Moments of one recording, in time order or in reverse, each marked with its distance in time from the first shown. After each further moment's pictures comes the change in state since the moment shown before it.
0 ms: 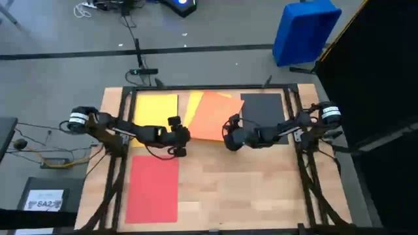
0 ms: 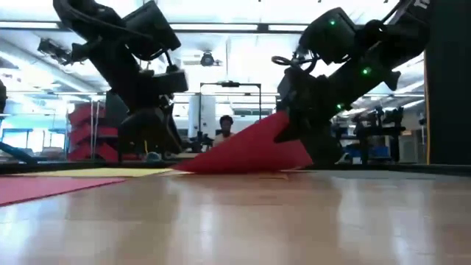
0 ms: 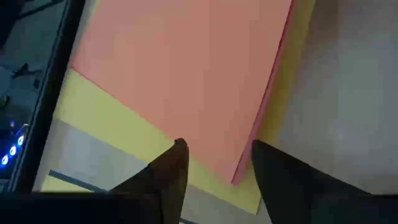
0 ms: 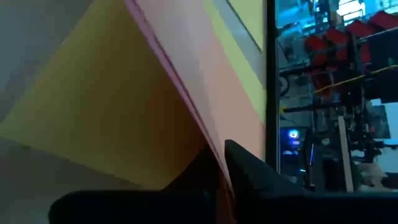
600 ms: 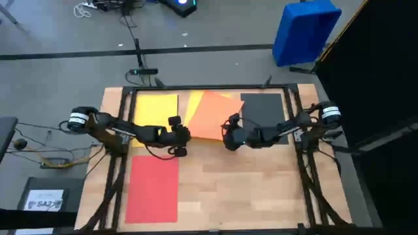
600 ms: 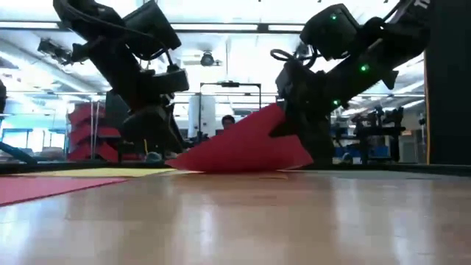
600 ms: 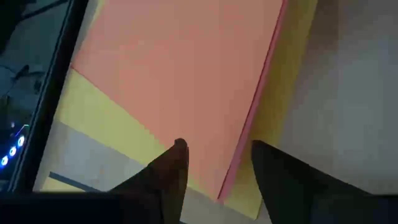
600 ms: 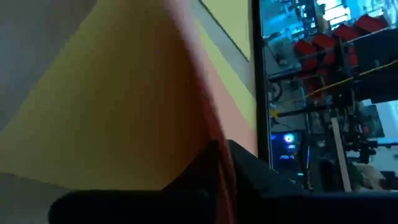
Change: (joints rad) left arm 0.000 0.000 0.000 0.002 -0.008 -0.002; right arm 0.012 0.000 0.000 0.050 0.009 0.000
